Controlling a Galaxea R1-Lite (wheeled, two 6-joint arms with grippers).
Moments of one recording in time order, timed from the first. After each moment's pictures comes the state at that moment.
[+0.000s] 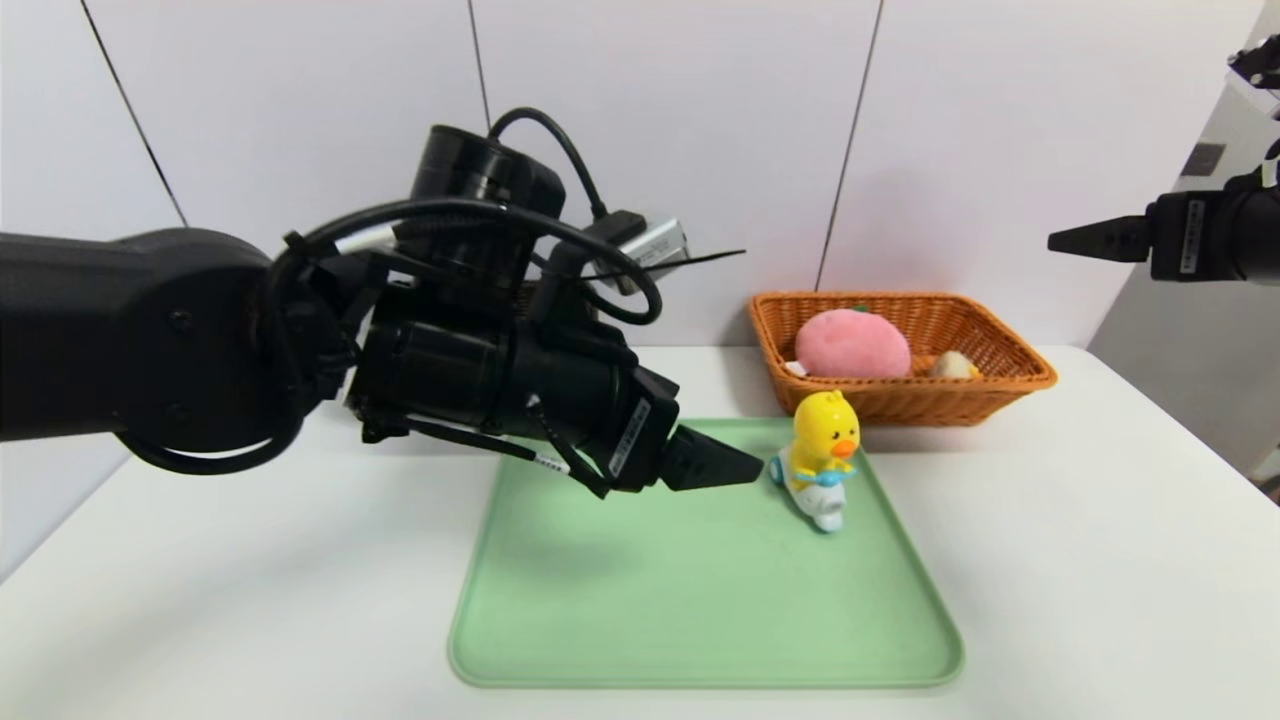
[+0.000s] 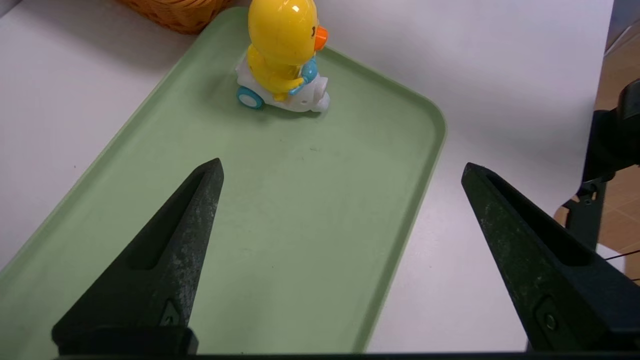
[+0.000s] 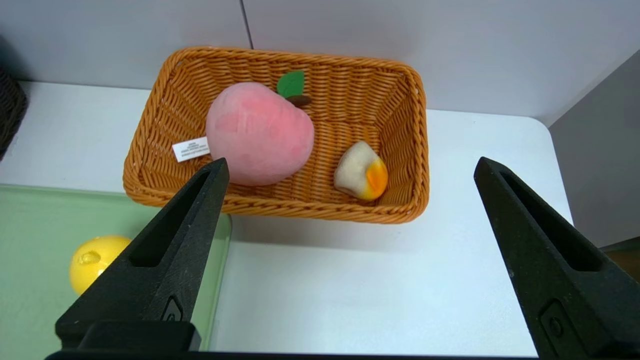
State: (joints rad) left arm -0.71 1.75 -1.35 0.08 -0.43 0.11; right arm -0.02 1.47 -1.31 0.19 0.06 -0.07
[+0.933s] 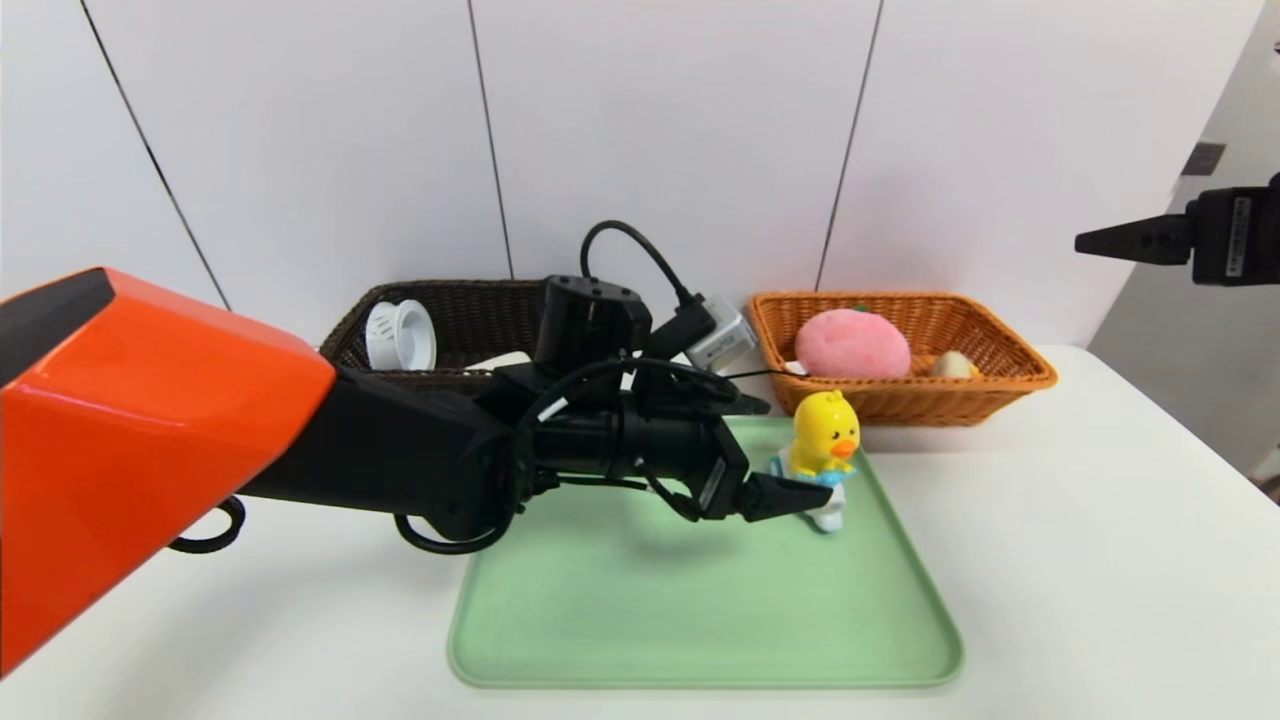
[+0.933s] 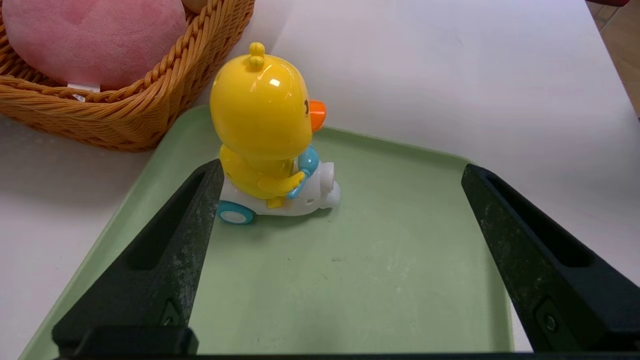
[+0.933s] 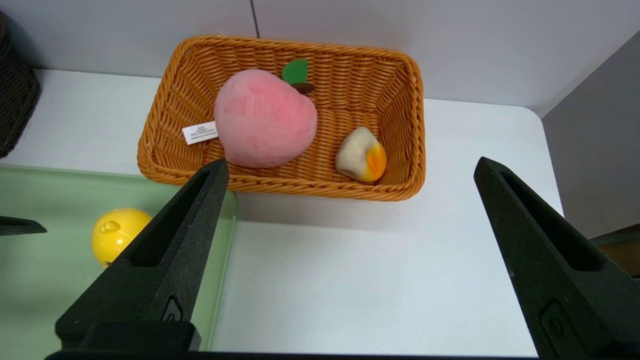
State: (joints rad) left arm -0.72 2.05 -1.24 -0.55 -0.63 0.16; right arm -0.01 1.40 -1.31 0.26 0.06 -0.07
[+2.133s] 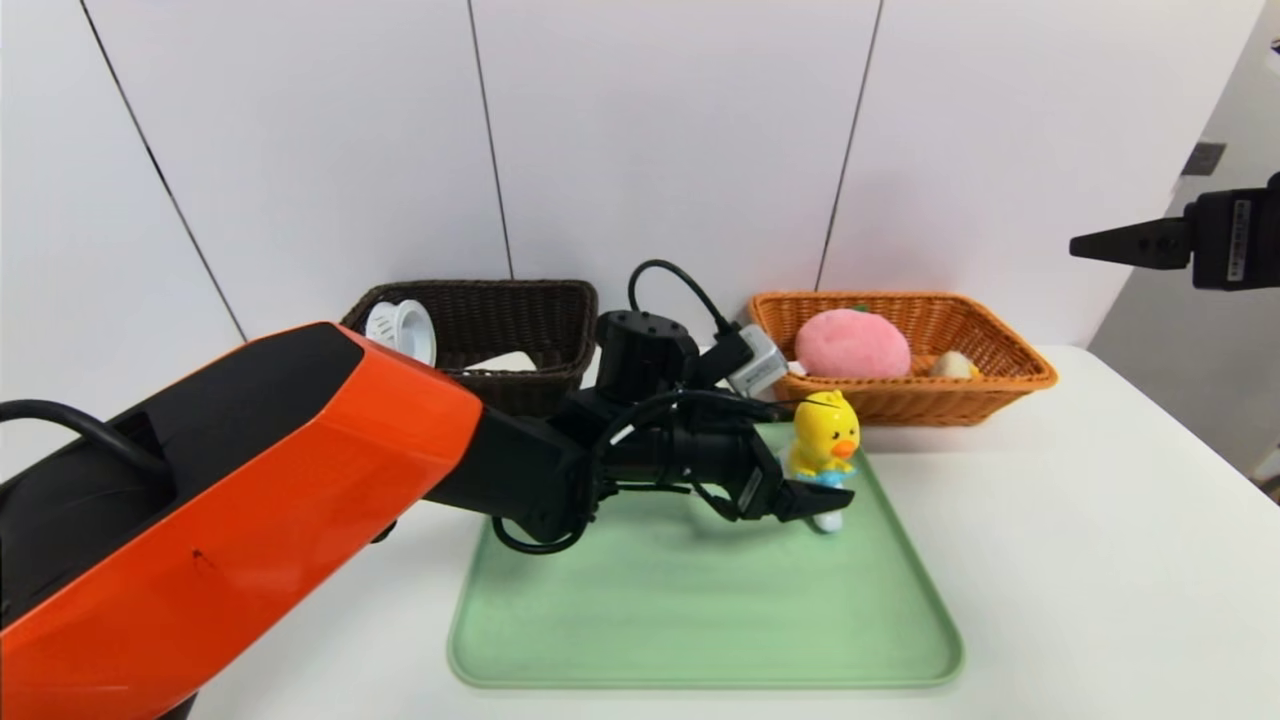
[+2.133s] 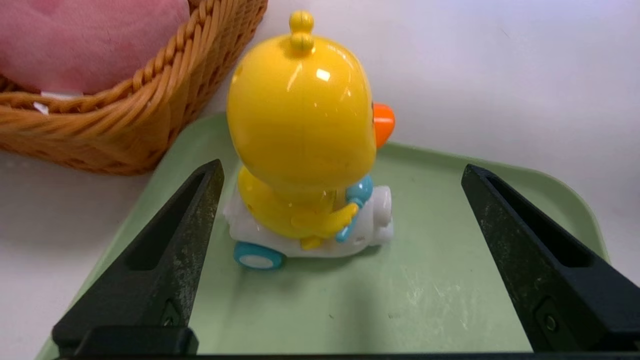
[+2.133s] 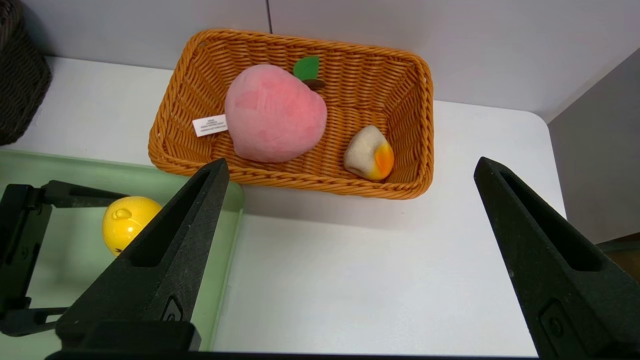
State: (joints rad) left arm -0.73 2.25 -1.40 -0.63 -0.63 0.17; right arm 0.01 1.39 -1.31 0.28 0.06 -0.09
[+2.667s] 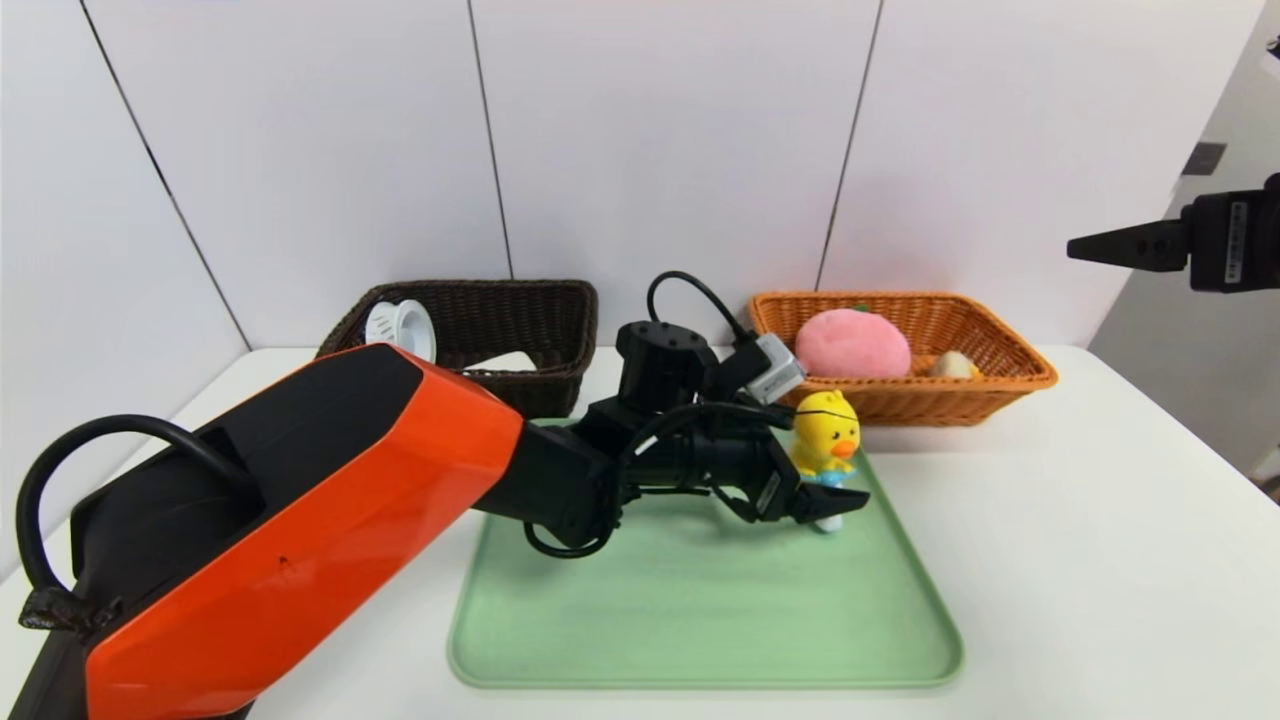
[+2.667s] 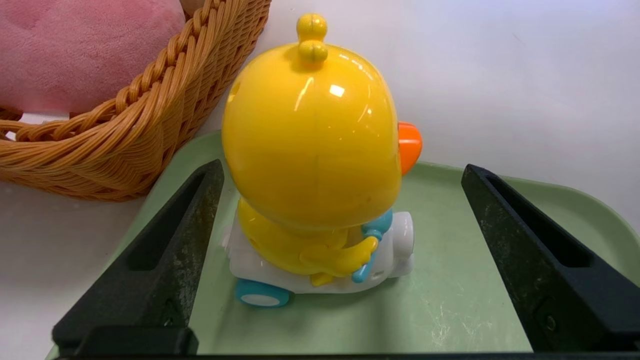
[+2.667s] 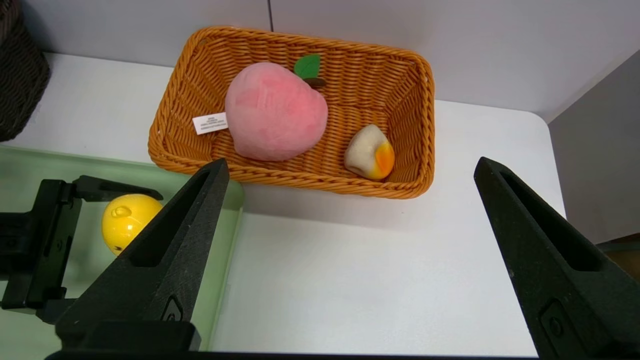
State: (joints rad) left arm -0.75 2.33 -1.48 -0.66 -0.63 0.16; right arm 0.02 1.39 -1.31 0.28 0.05 -0.10
